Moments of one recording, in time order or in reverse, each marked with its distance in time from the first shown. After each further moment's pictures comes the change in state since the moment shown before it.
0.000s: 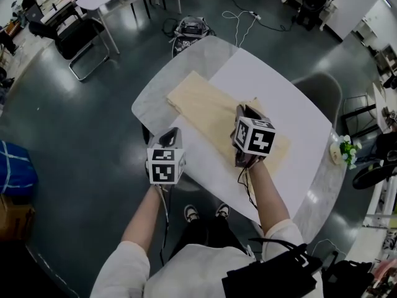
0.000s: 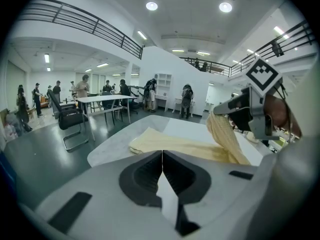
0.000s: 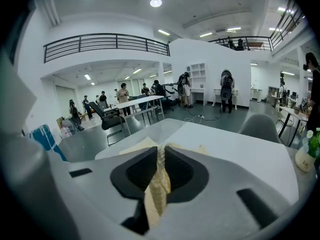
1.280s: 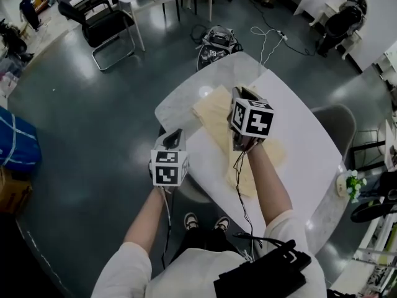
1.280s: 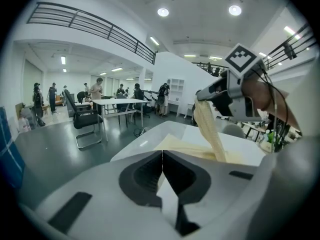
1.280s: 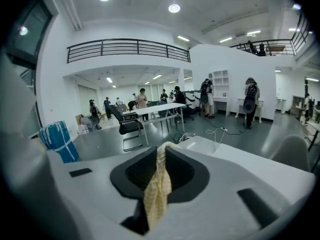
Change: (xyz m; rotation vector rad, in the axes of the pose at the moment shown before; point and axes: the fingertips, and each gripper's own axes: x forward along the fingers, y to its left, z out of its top) left arm -0.016 0.075 0.020 -0.081 -0.054 0.123; right arm 0.070 0.119 0.099 -0.133 -0.081 0.197
